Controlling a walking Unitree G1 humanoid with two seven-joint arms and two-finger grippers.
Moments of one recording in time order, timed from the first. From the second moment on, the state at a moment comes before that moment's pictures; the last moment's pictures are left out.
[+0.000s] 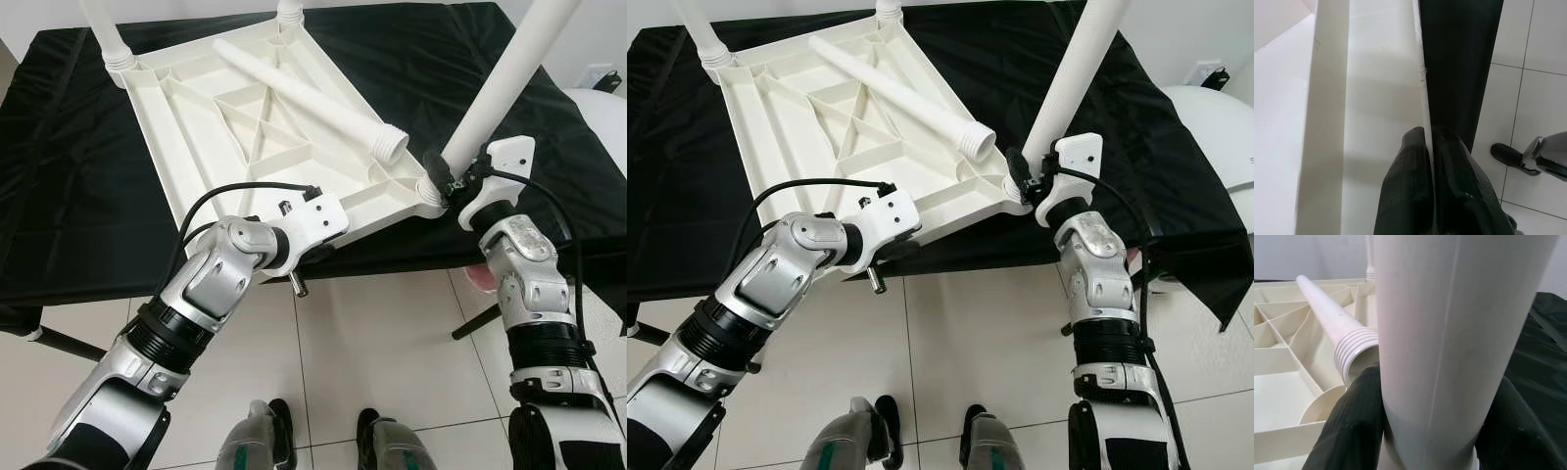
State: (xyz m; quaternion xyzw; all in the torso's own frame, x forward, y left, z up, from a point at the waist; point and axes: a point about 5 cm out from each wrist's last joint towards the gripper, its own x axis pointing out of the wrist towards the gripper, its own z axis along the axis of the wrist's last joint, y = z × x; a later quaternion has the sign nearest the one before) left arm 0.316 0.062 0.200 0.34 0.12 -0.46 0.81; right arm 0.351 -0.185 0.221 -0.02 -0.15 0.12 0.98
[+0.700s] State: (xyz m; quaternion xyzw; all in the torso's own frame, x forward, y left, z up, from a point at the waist) left arm 0.318 0.063 0.200 0.34 0.12 -0.46 0.81; right arm 0.350 -0.170 0.220 -0.01 -0.15 0.05 0.99
